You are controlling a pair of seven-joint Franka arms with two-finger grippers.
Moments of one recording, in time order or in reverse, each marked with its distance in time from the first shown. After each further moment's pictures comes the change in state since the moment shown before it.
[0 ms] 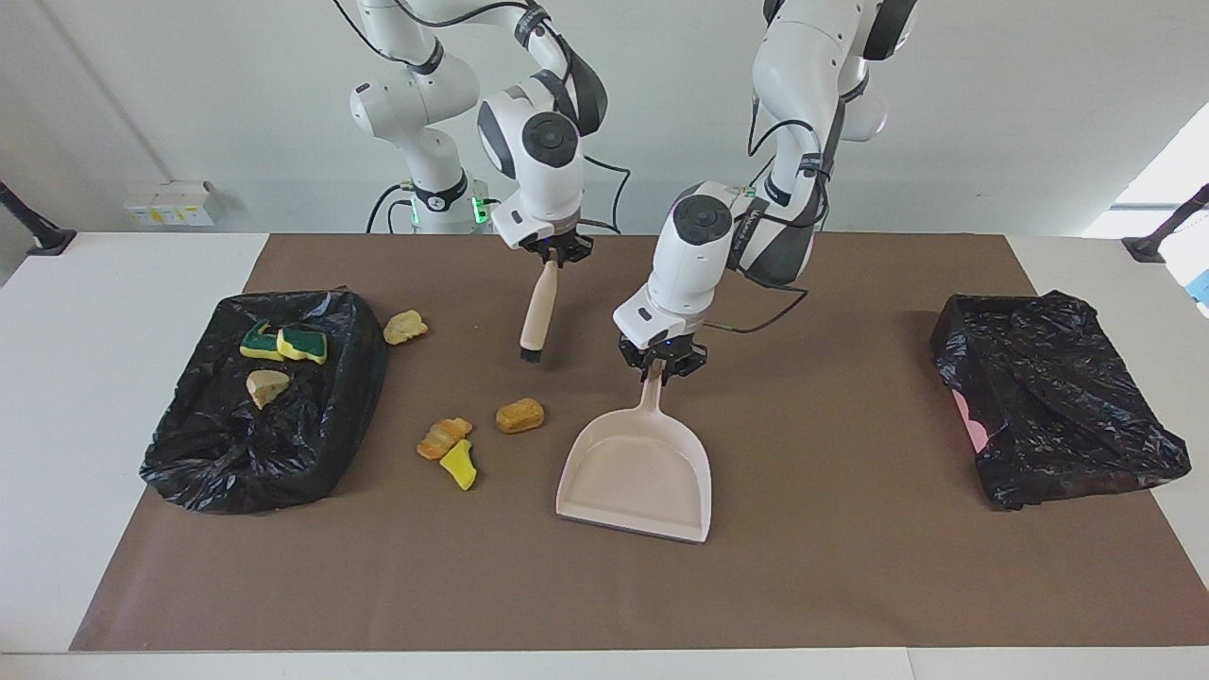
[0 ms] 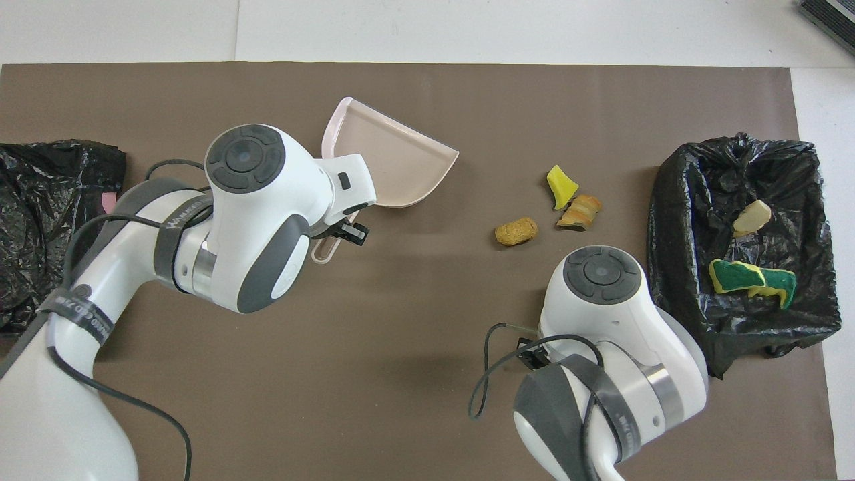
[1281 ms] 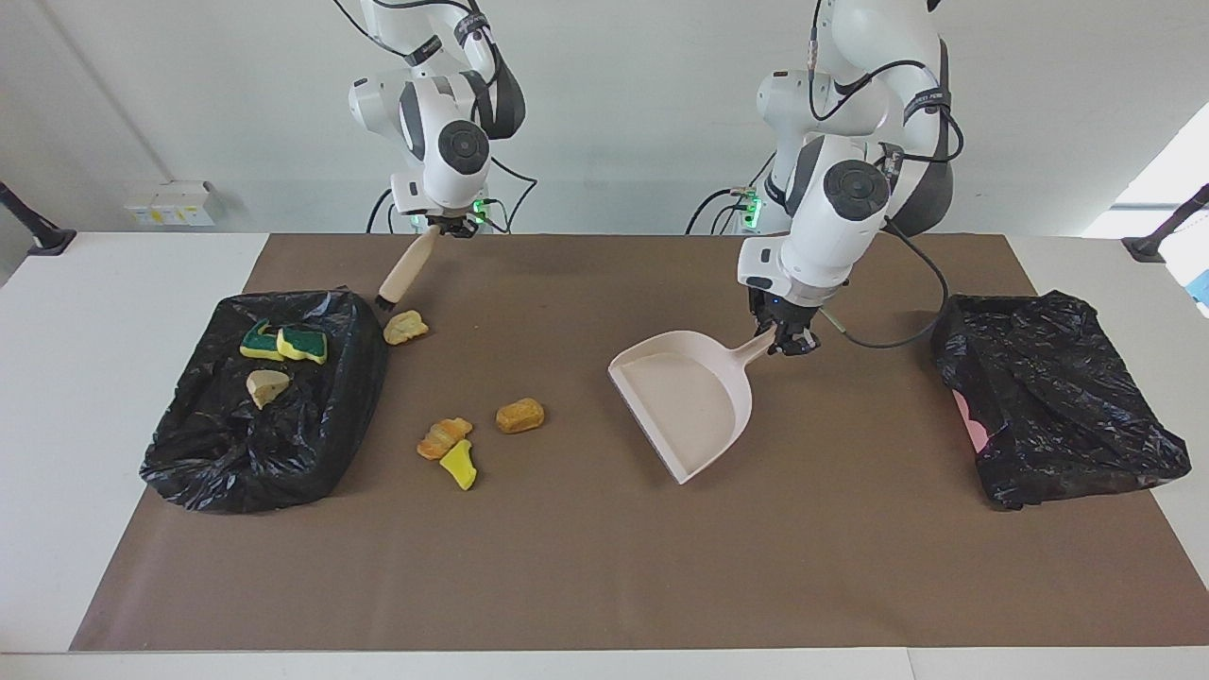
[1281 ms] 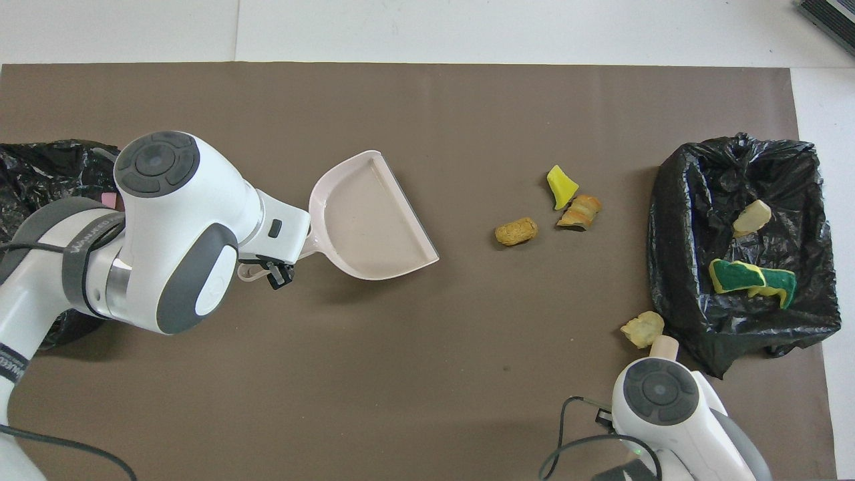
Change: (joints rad) left arm 0.096 -0.130 -0.011 -0.135 0.005 -0.125 0.630; right arm -0.073 -0.361 0.013 -0.479 -0.183 0.101 0.059
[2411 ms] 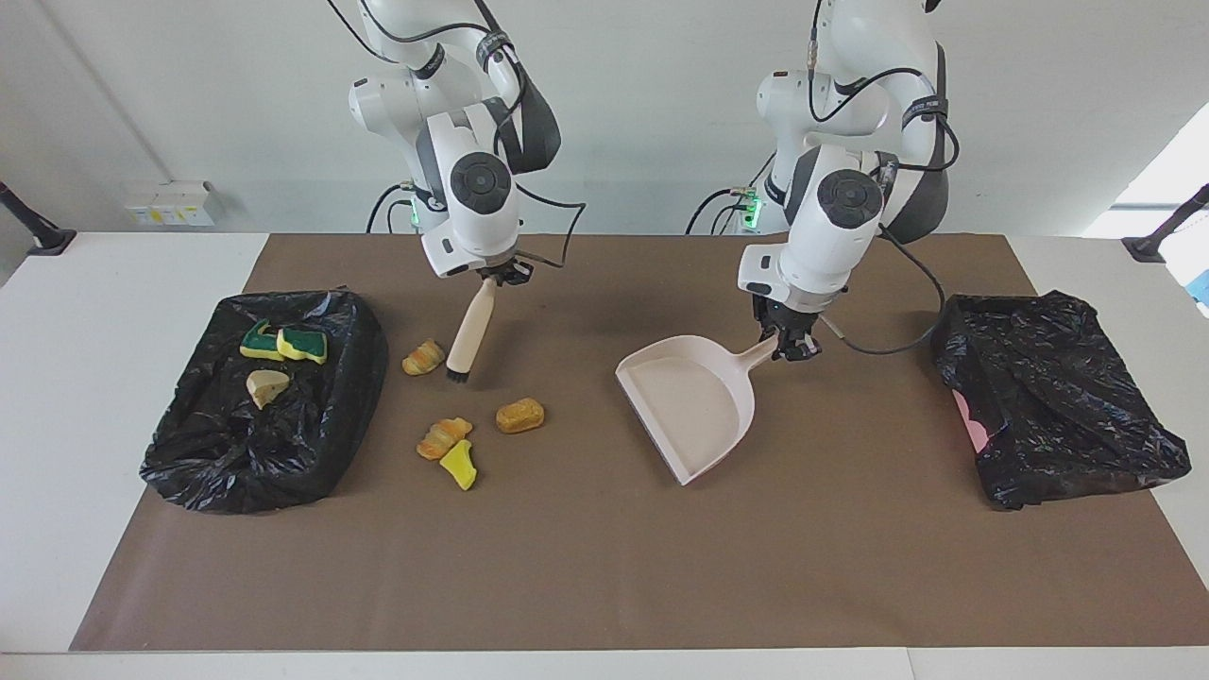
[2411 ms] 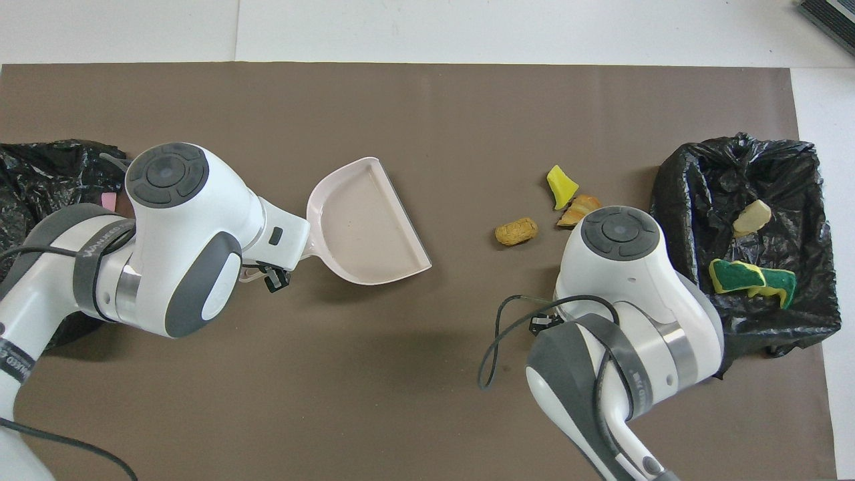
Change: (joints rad) left arm 0.001 0.000 0.002 -0.045 0.034 0.045 0.024; right arm 0.004 0.433 -0.005 0.579 0.137 -0.166 -0.136
